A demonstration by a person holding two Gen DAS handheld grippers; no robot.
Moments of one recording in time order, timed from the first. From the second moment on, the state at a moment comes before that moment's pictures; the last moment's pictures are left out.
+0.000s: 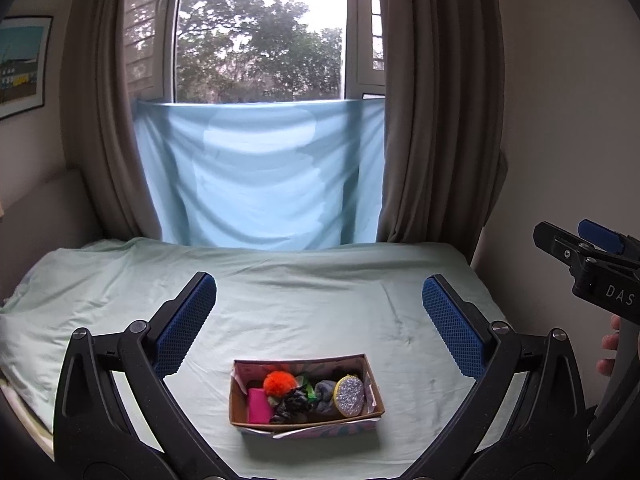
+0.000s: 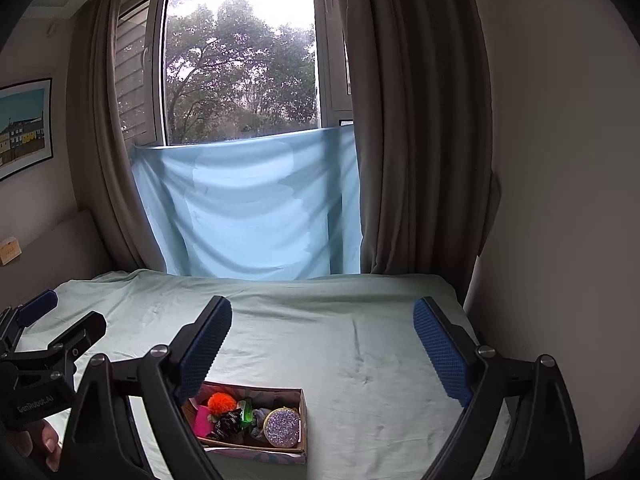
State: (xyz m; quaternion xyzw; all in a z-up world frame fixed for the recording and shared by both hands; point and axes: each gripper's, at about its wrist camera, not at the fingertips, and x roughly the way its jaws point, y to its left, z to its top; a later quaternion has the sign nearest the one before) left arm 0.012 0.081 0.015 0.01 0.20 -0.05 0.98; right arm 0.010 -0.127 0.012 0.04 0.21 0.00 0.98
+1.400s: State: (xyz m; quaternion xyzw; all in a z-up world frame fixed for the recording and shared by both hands) left arm 0.015 0.081 0.020 0.03 0.16 -0.03 0.99; right arm 0.019 -0.123 0.012 0.04 0.21 -0.01 0.98
